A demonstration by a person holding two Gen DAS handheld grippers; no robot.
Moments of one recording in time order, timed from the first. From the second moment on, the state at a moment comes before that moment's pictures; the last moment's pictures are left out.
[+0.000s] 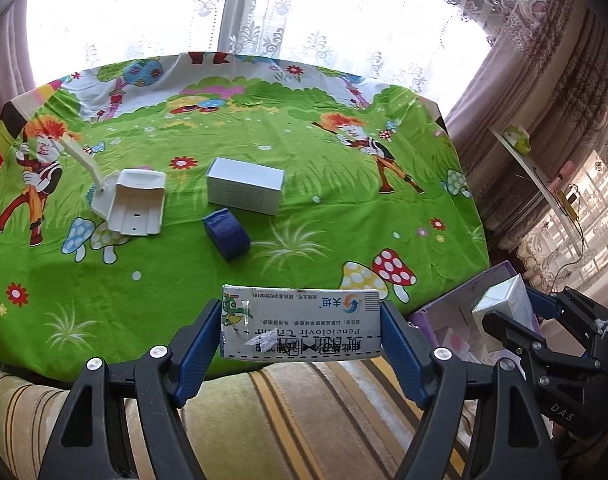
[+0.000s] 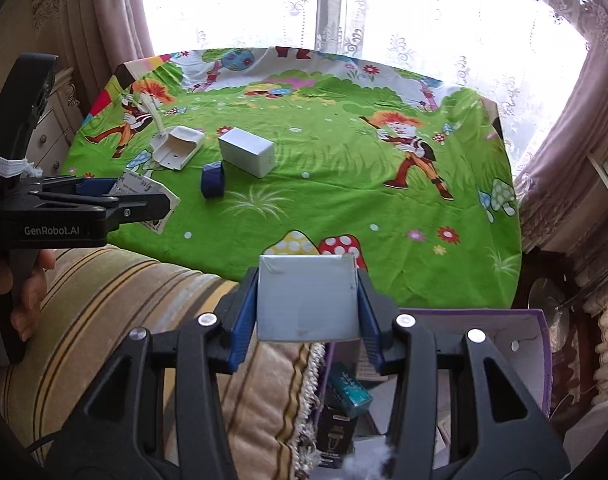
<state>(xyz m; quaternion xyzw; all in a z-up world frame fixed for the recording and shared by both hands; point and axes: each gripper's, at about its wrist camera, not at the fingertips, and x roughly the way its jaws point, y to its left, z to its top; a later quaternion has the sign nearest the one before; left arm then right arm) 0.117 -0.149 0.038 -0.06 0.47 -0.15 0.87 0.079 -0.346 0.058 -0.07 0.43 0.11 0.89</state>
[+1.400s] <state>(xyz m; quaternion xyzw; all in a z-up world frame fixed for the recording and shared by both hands) 0.070 -0.327 0.039 0.03 0.48 -0.35 0.80 0.032 -0.497 0.038 0.01 0.46 -0.10 0.88</state>
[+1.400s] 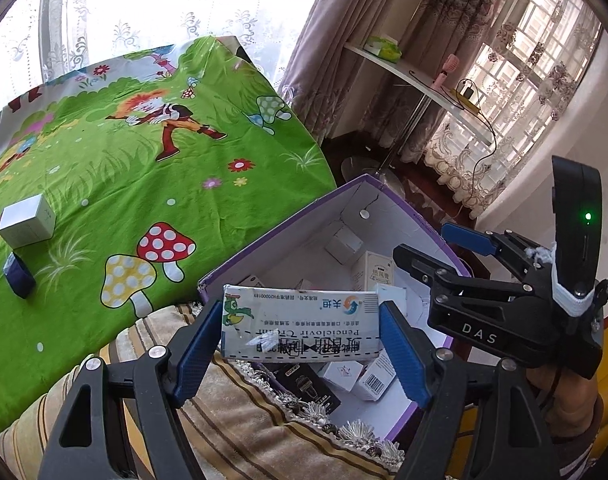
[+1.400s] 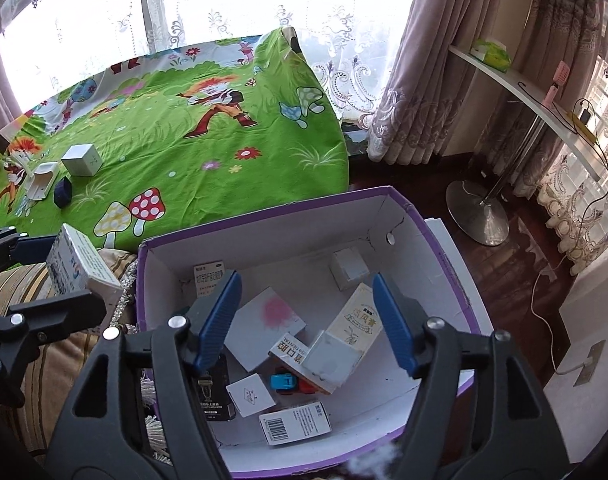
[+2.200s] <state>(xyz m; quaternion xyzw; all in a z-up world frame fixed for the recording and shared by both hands) 0.102 -0.268 0.039 -0.02 0.49 -0.29 0.82 0.045 -0.456 0.041 0.00 0.47 -0.05 0.88</state>
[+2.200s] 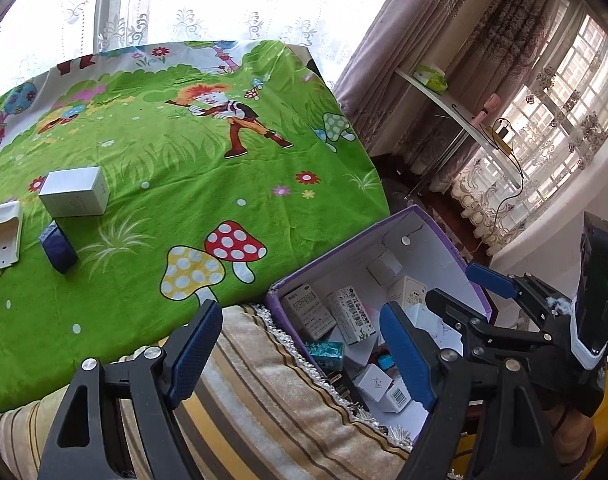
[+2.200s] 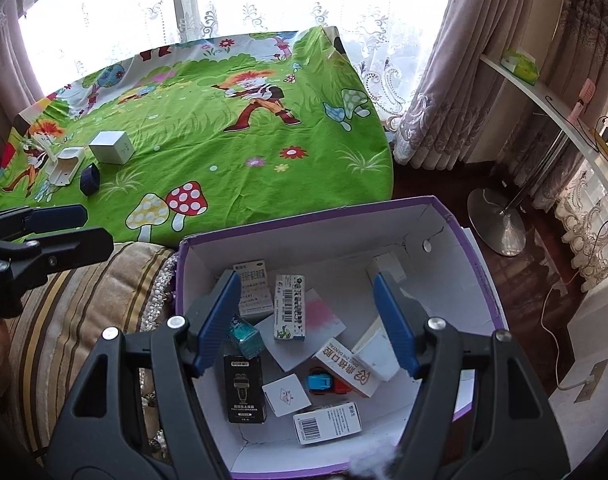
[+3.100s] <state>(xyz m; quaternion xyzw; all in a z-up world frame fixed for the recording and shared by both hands) 0.161 -0.107 0.021 -0.08 0.49 -0.17 0.85 0.084 -0.380 0.041 -0.04 0.48 0.02 0.87</state>
